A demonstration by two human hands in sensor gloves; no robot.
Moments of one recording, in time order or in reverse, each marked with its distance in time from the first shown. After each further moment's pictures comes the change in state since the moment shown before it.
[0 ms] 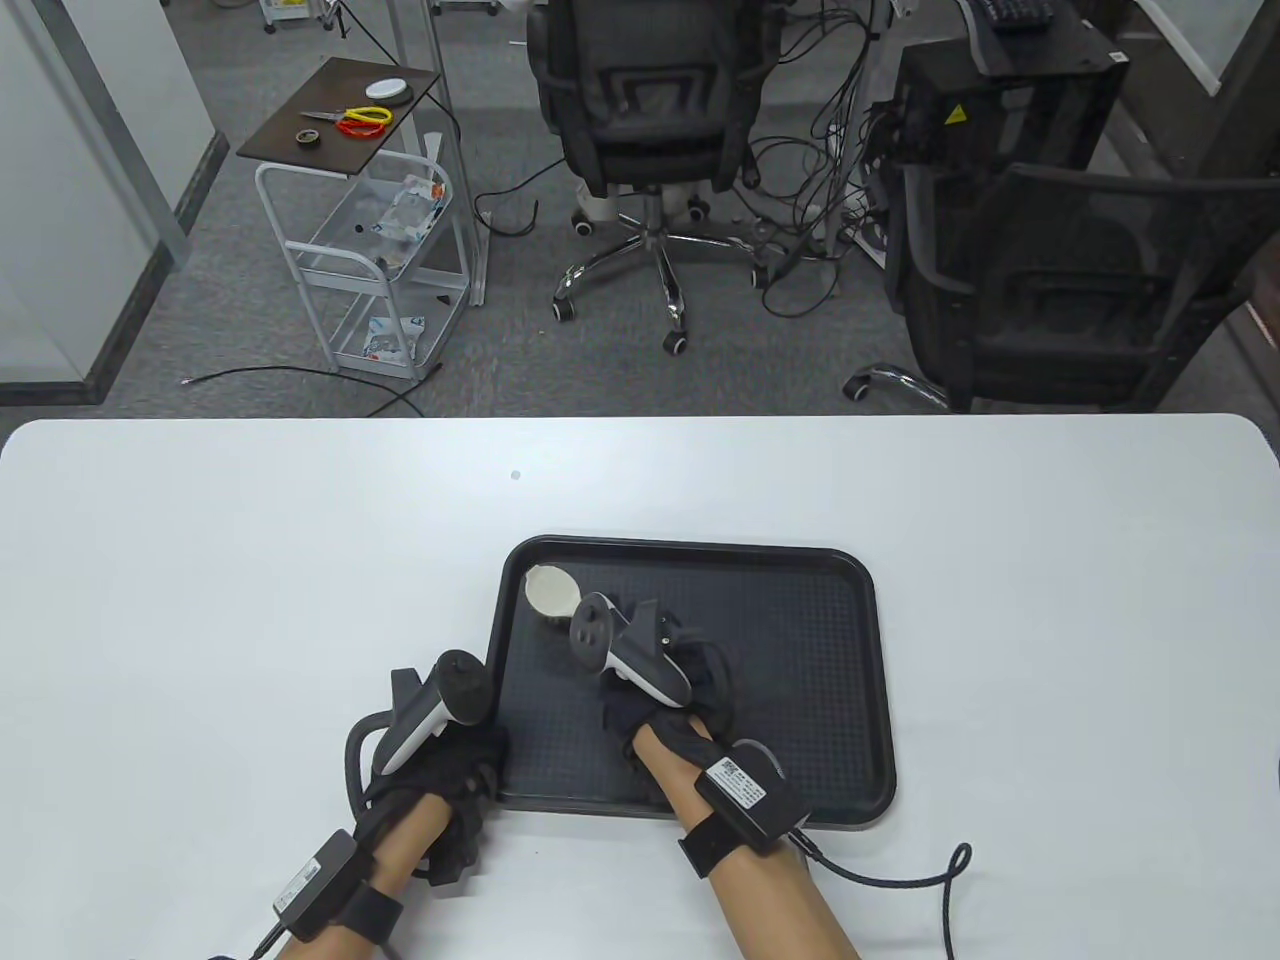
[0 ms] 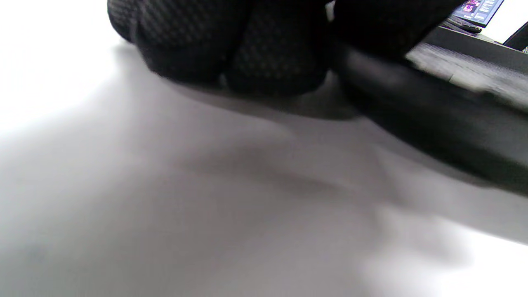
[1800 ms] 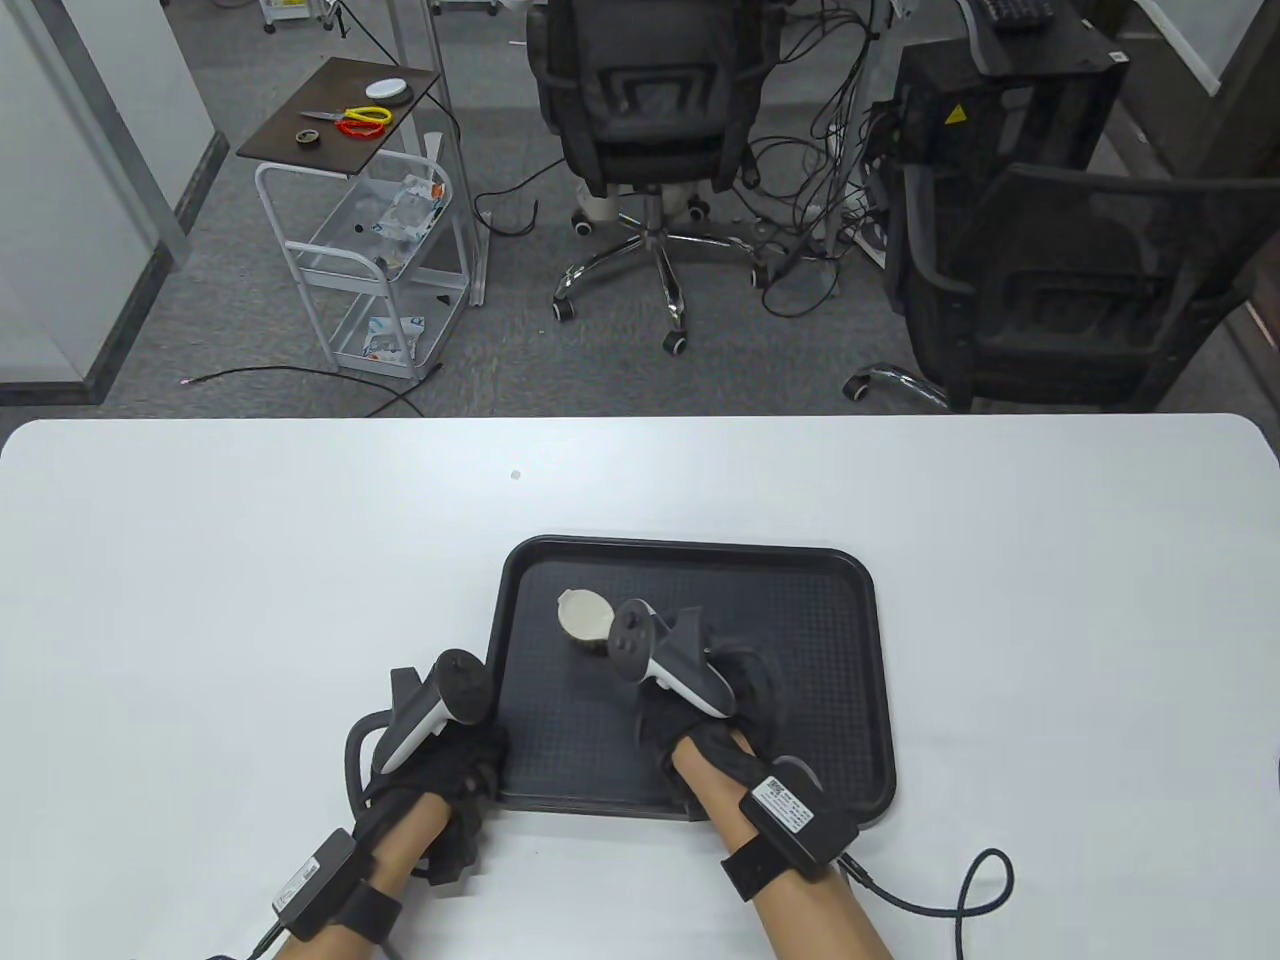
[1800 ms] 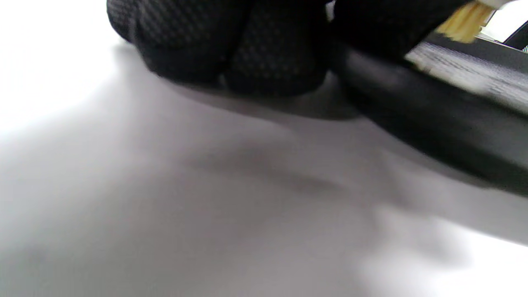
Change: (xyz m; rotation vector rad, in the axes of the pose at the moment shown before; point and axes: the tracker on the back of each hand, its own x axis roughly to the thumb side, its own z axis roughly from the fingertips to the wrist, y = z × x) left_hand 0.000 0.000 -0.001 -0.004 -0.001 -0.001; right_hand -0.023 -0.014 0.023 0.041 0.000 0.027
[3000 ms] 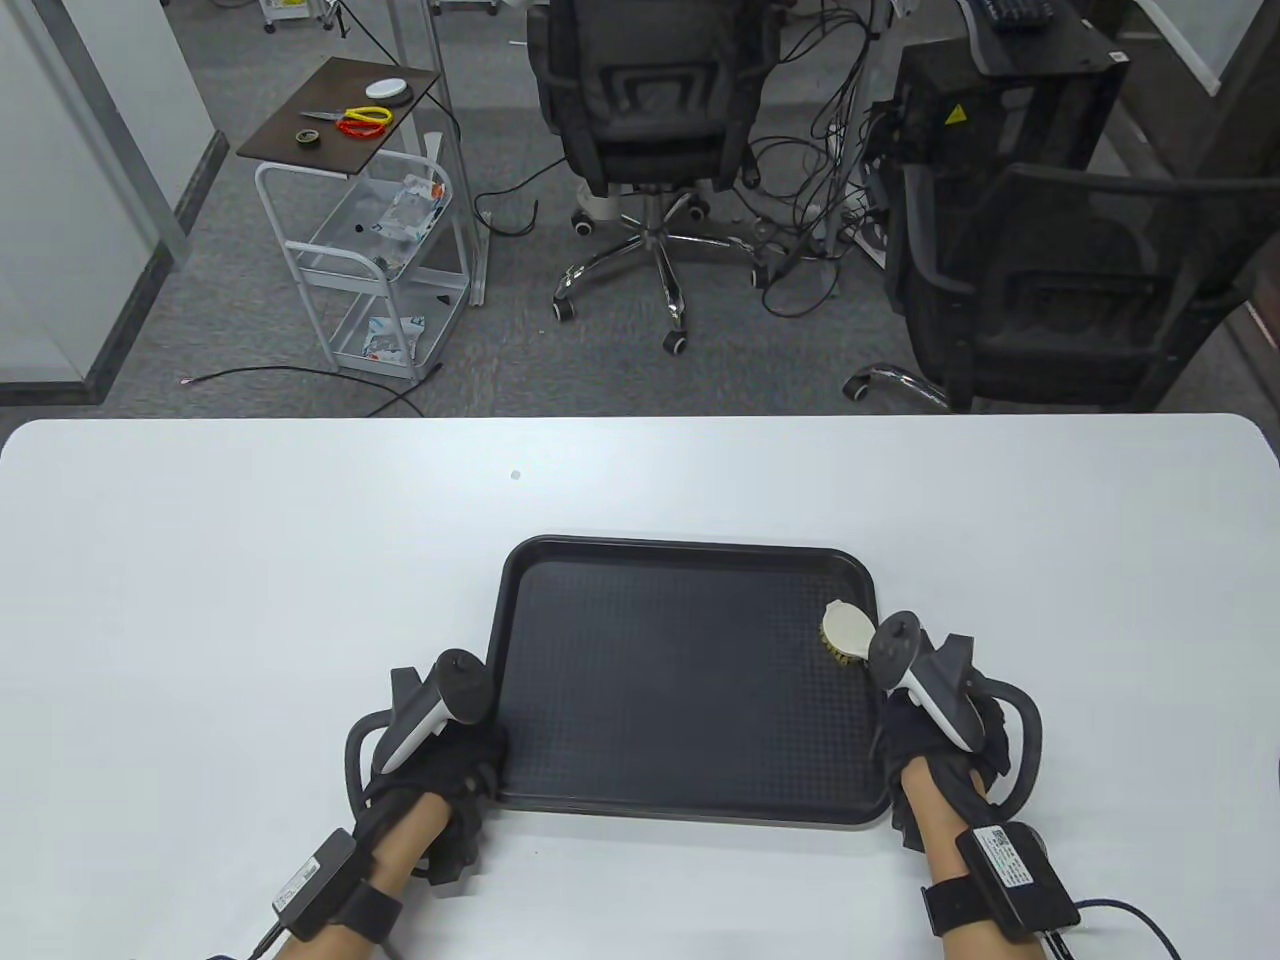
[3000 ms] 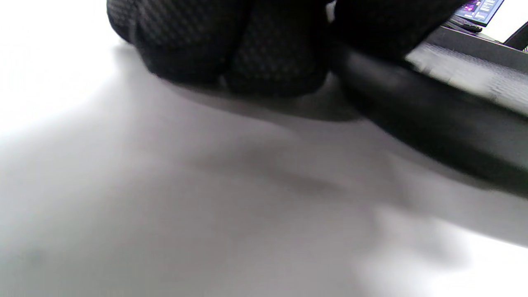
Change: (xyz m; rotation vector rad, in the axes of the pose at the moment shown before) left_hand 0.000 0.000 -0.001 0.000 0.001 0.001; right_hand -0.230 -0.006 0.042 0.040 0.466 -0.019
